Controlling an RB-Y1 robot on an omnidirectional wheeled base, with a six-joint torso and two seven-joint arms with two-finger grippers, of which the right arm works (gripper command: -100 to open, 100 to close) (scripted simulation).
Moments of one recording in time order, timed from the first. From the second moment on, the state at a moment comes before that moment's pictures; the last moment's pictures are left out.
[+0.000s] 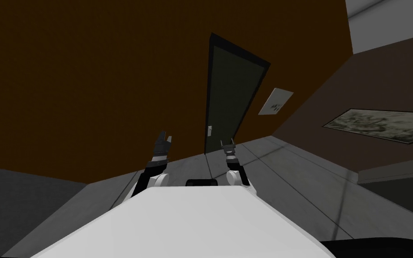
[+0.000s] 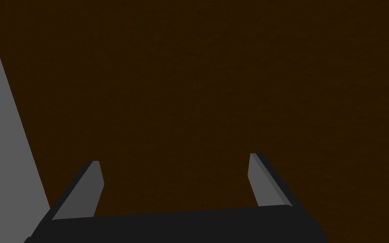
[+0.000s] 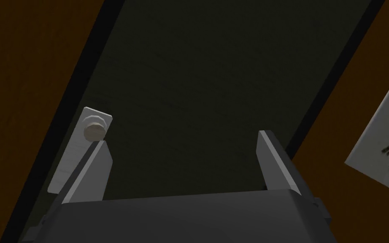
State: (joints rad) arm 0.36 -0.26 0.23 -1.92 -0.48 -0.47 -0.66
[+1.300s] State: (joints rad) arm 0.23 -0.43 0.32 -1.64 -0.77 -0.47 -0.95
